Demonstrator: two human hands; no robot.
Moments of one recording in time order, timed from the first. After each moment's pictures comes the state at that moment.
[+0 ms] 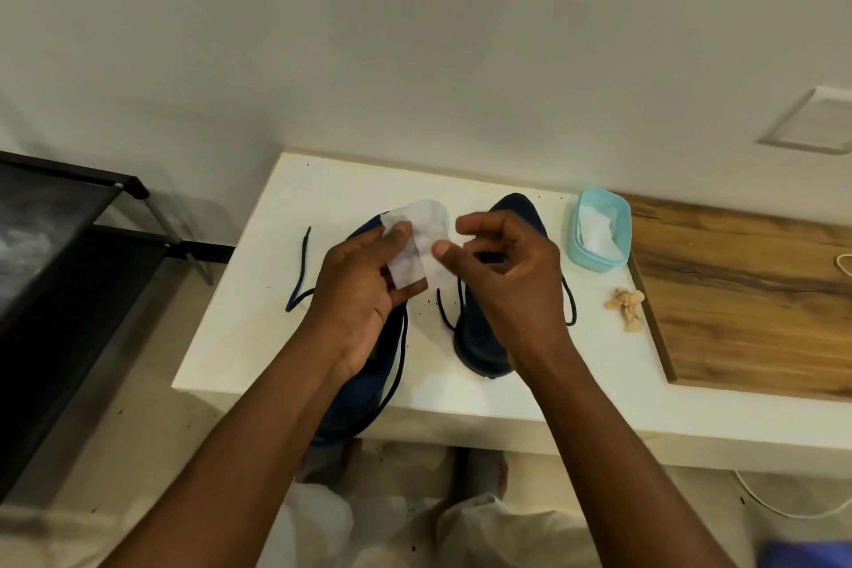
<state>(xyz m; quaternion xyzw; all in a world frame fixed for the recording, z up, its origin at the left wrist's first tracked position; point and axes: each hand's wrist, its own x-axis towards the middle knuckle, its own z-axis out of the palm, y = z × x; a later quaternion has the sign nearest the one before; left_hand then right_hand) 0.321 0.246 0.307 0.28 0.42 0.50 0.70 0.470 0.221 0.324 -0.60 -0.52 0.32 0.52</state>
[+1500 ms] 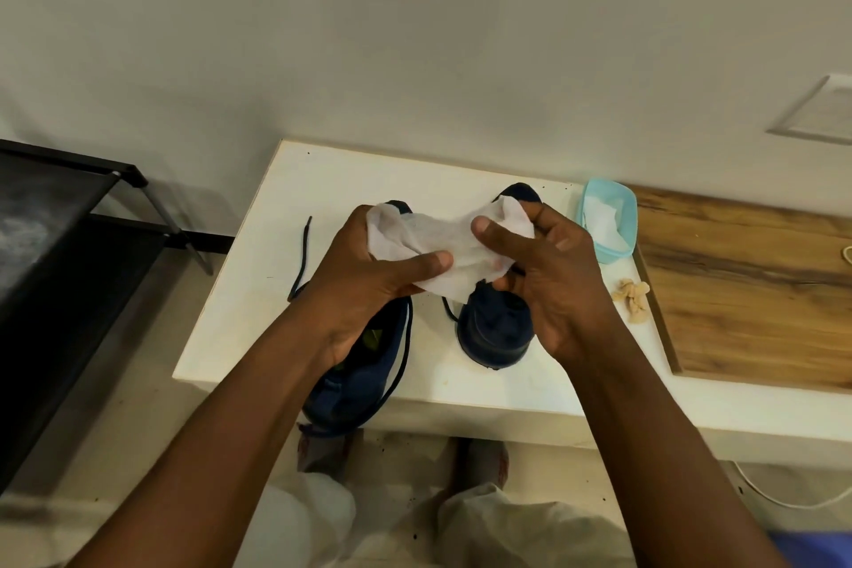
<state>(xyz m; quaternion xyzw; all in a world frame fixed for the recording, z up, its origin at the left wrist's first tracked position) 0.306 0.245 0.312 0.42 0.41 0.44 0.68 0.492 0.223 0.339 -0.57 -0.36 0.50 0.55</state>
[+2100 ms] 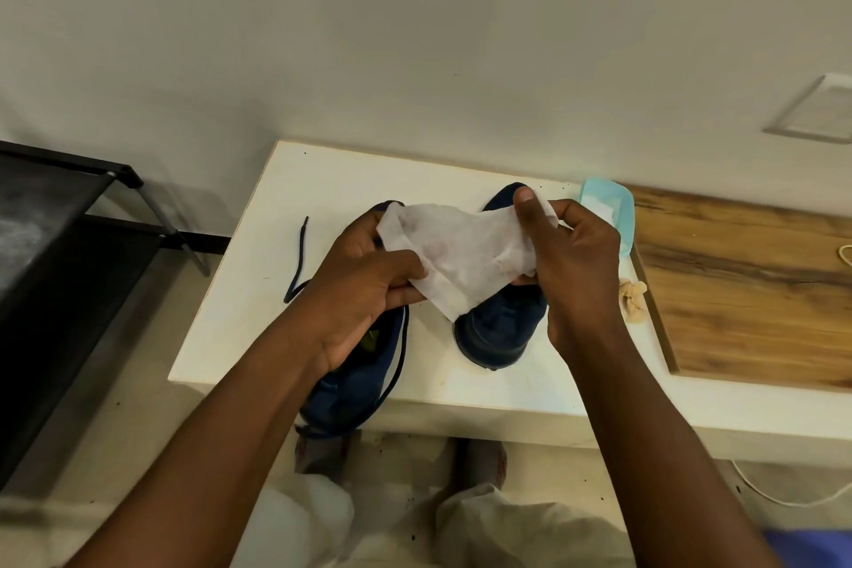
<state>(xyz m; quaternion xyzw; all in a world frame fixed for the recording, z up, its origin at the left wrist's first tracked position) 0.309 0.243 0.314 0.40 0.41 0.41 0.71 0.498 0.227 0.340 -0.66 -0.37 0.33 0.57</state>
